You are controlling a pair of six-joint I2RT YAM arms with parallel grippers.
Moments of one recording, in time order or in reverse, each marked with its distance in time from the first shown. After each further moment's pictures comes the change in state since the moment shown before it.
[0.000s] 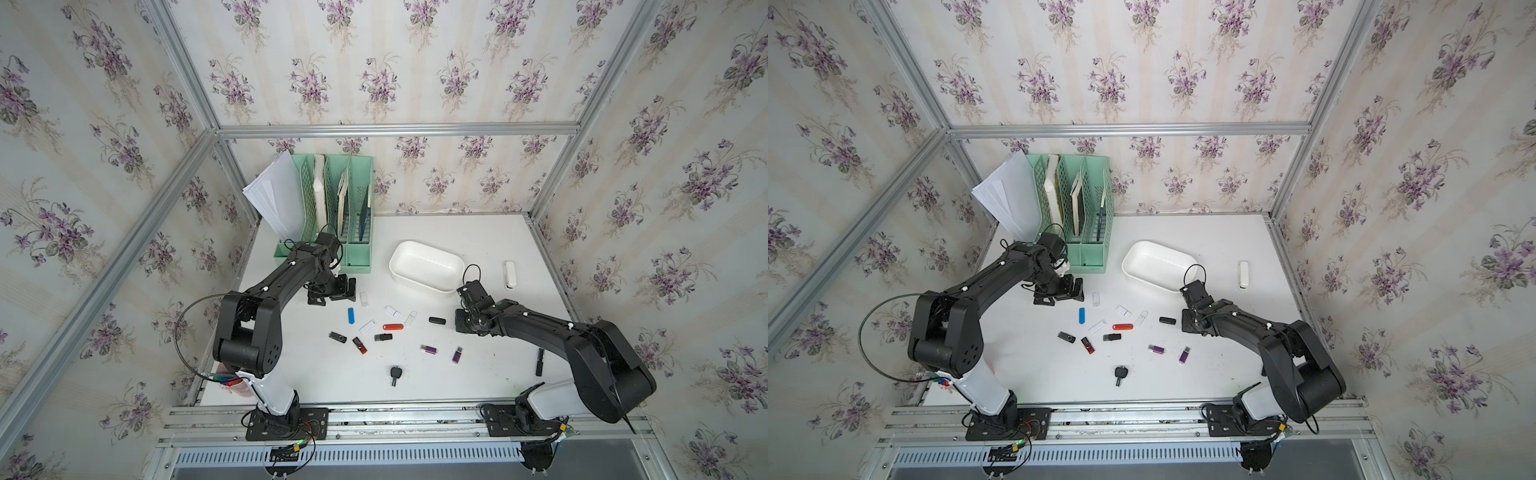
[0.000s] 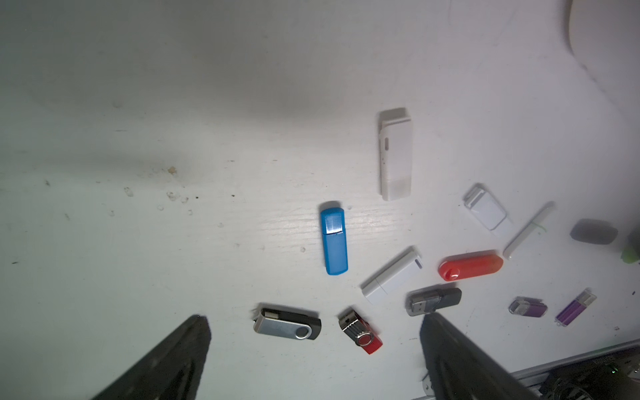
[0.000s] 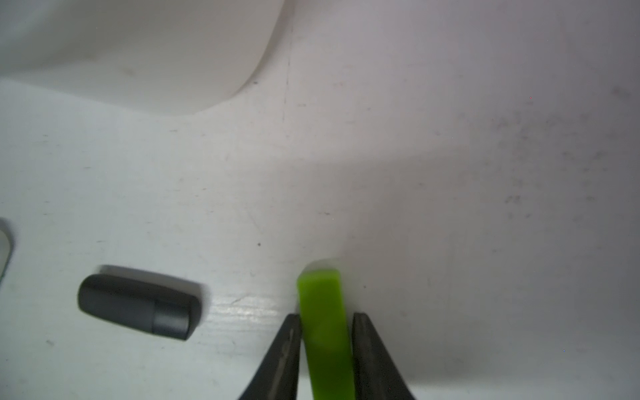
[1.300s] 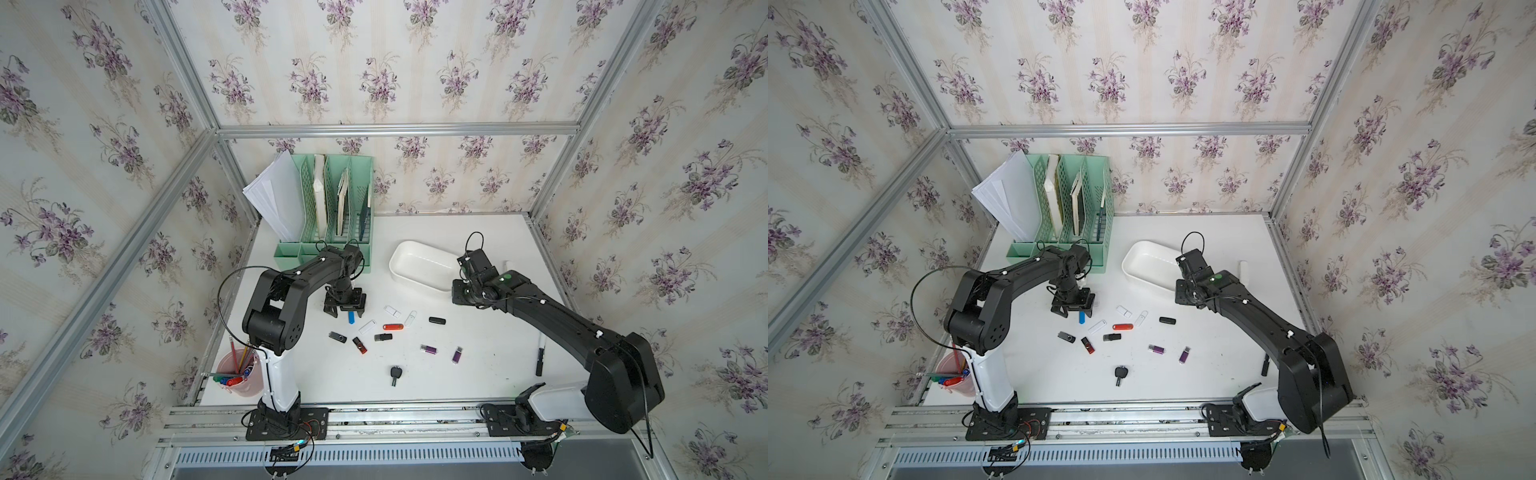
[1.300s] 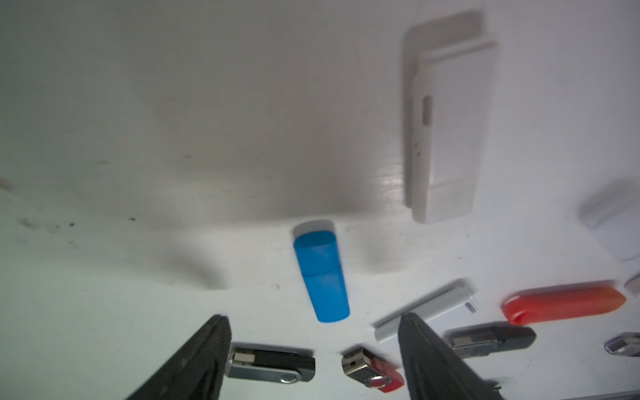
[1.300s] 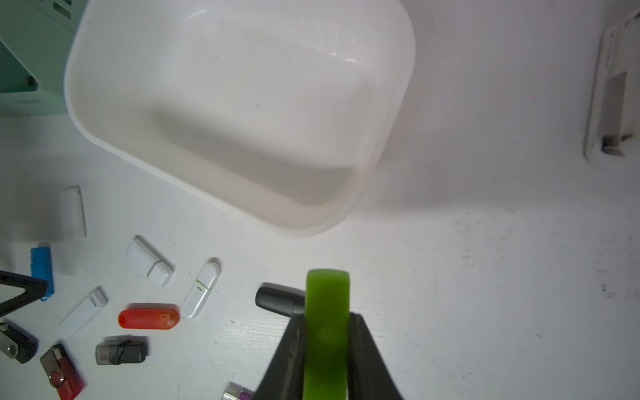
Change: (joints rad) left arm -0.125 0.205 0.034 -0.031 -0.071 -0.027; right arm 0.008 -0.037 0.410 -0.291 0.011 -0.005
